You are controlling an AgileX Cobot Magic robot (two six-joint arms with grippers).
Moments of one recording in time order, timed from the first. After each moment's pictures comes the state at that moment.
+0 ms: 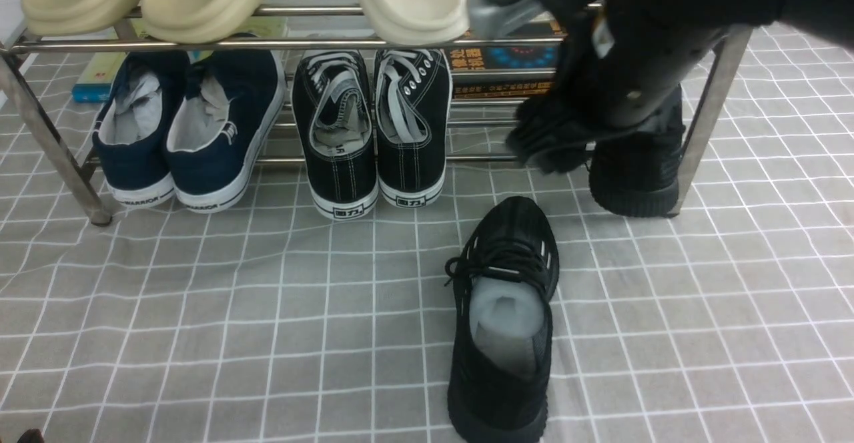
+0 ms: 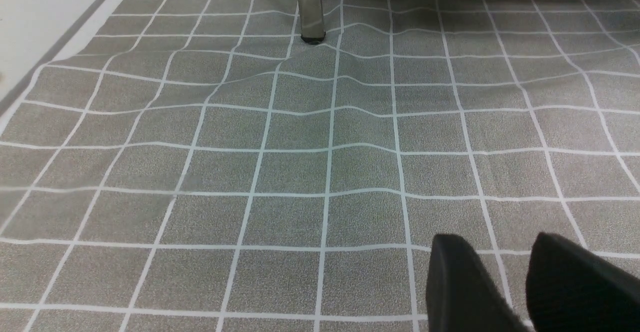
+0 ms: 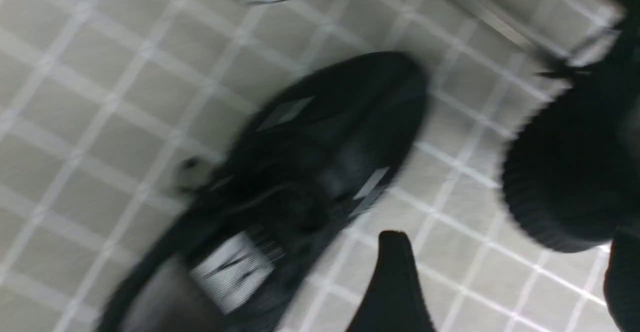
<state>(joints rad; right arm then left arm) 0.63 1.73 -1.68 -0.22 1.11 0.20 -0.02 -0.01 0.02 0.24 0.39 -0.20</state>
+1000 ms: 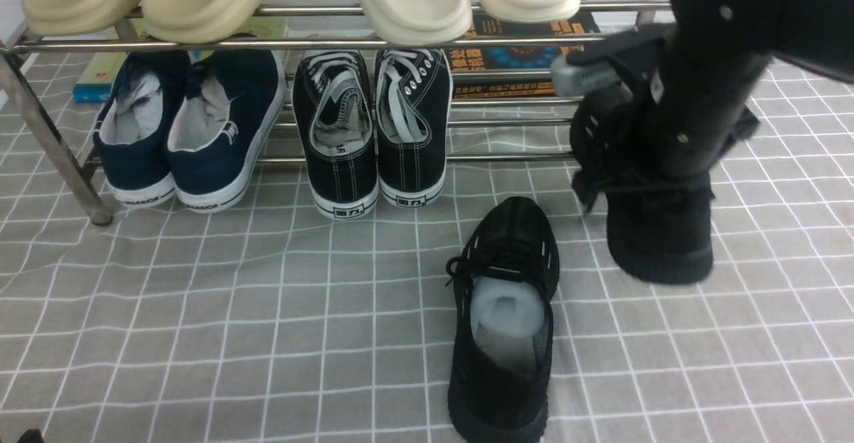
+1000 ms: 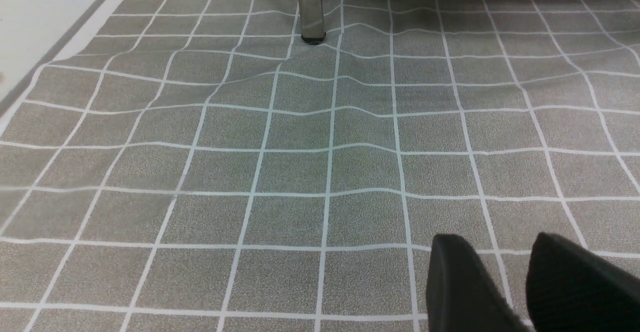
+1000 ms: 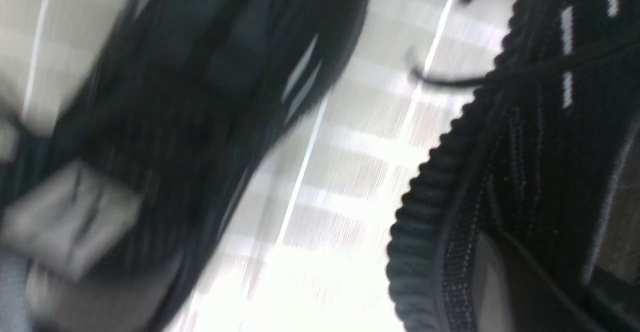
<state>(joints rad) 0.52 1.71 -1.46 -0.09 1.15 0.22 -0.02 -0.01 0.02 0.24 0.39 -0.20</state>
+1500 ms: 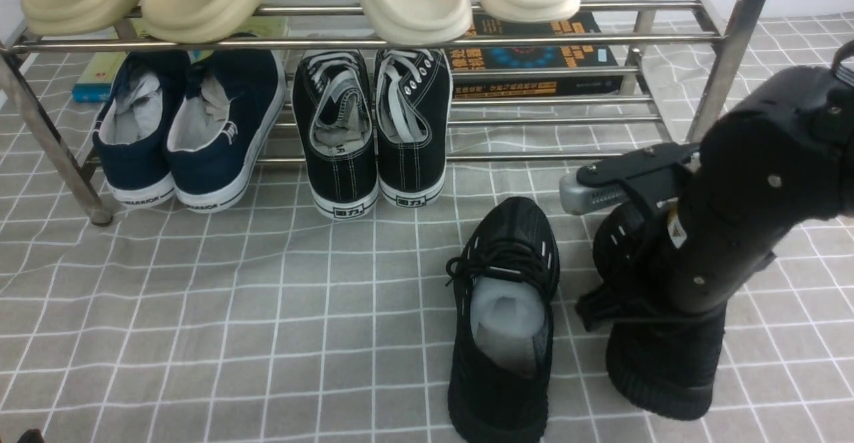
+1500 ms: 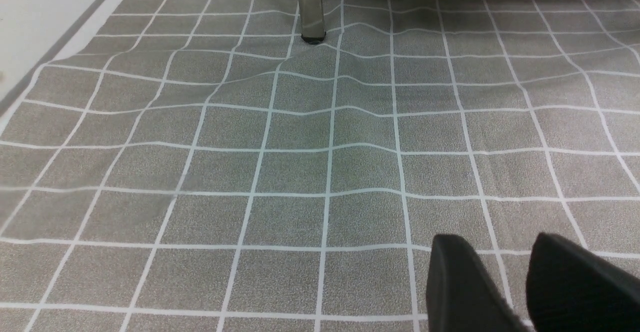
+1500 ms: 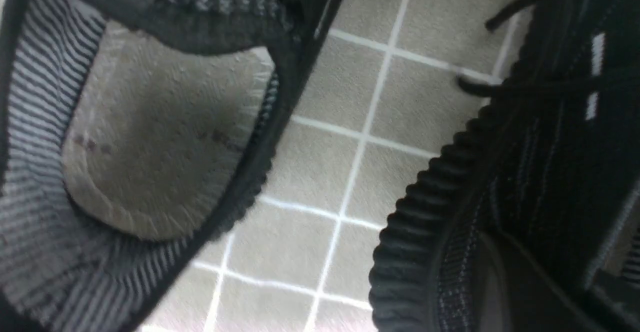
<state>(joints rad) 0.62 1.57 -1.11 -0.05 0.92 0.37 -0.02 -0.01 0.02 0.24 0.39 -0.20</state>
